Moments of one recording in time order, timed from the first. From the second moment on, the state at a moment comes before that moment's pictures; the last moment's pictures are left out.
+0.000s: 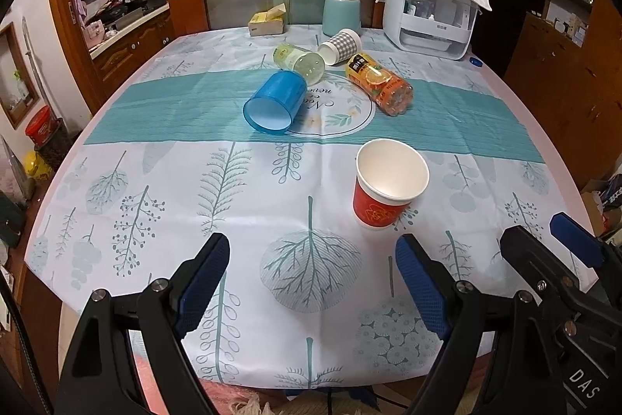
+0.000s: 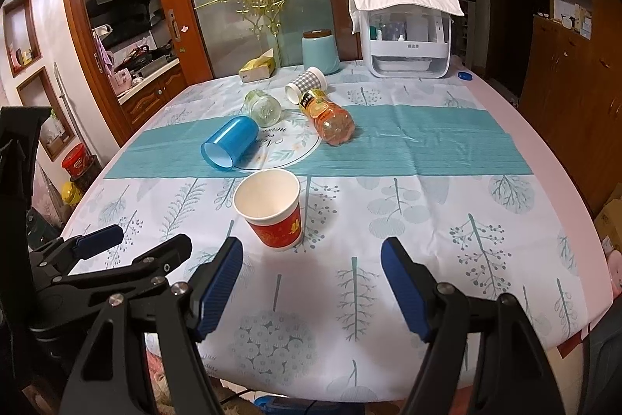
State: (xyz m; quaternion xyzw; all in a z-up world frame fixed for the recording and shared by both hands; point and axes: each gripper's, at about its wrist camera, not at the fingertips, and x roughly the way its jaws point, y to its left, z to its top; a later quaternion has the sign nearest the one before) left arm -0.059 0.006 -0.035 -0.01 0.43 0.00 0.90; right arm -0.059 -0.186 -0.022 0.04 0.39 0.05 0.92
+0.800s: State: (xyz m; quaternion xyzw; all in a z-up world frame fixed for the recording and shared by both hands) left arm -0.059 0.003 -0.032 0.00 0.43 0.00 0.90; right arm -0.060 -0.189 -0.019 0.04 0.39 0.05 0.92
